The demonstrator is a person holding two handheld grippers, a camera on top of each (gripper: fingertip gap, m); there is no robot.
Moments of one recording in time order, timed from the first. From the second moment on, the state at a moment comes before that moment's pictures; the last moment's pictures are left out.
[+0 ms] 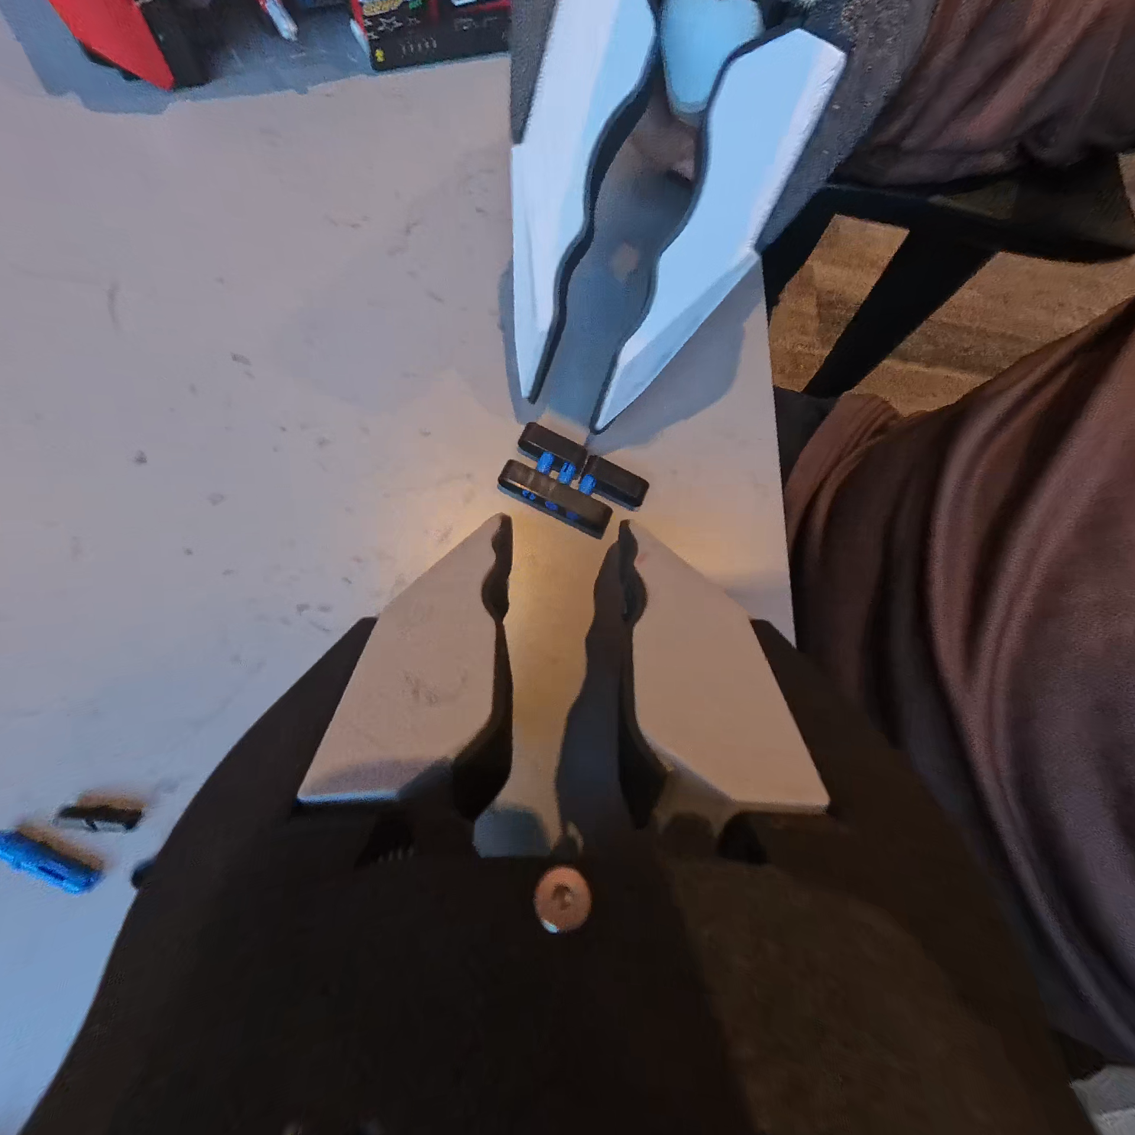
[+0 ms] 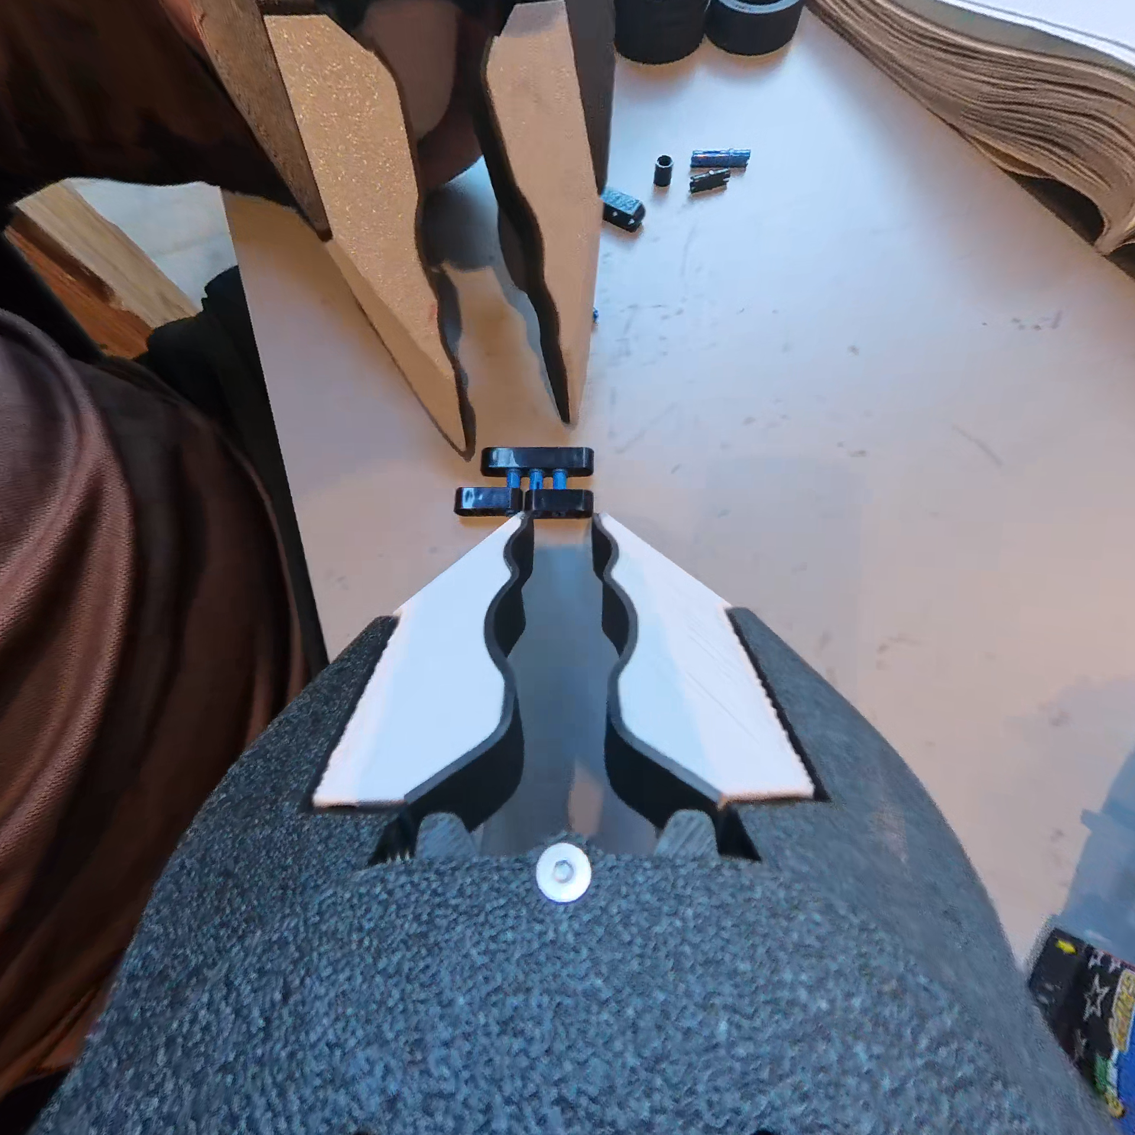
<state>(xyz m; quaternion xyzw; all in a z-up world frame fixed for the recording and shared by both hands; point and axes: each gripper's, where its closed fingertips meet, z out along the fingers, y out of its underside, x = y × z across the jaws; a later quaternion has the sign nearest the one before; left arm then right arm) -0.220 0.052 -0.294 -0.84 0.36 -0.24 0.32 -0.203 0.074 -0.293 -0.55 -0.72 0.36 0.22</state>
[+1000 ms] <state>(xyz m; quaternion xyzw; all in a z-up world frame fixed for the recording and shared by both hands) -0.220 0.066 -0.300 -0.83 0.43 -0.20 0.30 -0.209 0.080 -0.300 -0.51 -0.76 0.33 0.22</state>
